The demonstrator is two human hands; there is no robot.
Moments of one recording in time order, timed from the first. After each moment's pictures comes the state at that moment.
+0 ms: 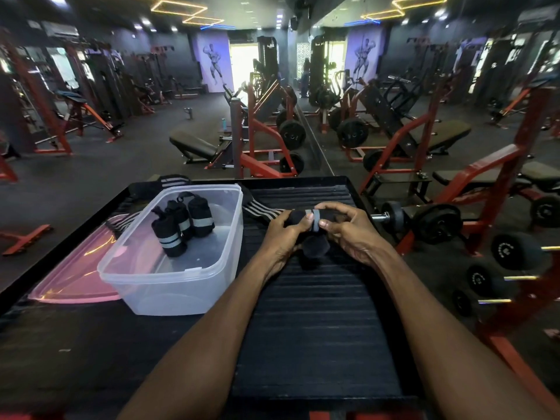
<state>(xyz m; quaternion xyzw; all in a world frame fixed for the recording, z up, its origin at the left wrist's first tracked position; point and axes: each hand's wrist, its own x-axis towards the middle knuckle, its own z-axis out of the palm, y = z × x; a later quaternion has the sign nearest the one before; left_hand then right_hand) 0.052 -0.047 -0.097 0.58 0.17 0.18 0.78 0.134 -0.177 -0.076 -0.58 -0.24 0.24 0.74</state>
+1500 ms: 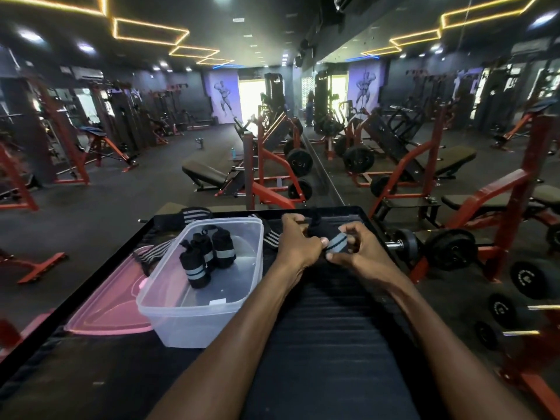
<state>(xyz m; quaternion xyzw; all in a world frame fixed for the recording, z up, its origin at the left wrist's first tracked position) 0.031 -0.047 -0.027 0.73 0.24 0.24 0.59 0.107 -0.176 -0.052 -0.68 -0.30 0.15 0.65</state>
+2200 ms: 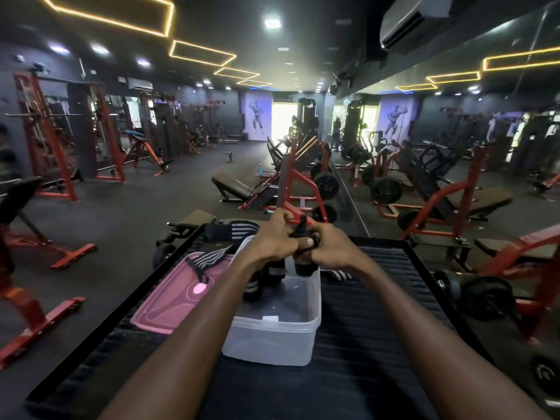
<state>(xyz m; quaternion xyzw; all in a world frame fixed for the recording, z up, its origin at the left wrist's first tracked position) -0.071 0.082 0.041 0.85 0.21 0.22 0.43 0.037 -0.029 0.028 -0.78 -0.47 0.09 0.39</state>
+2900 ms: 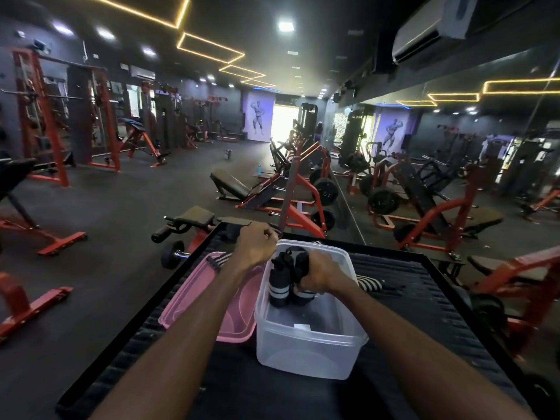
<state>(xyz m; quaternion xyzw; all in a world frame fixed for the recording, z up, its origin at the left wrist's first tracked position) -0.109 0.195 0.001 0.84 0.29 0.30 0.36 0.001 0.066 -0.026 -0.90 -0.43 0.02 0.13</state>
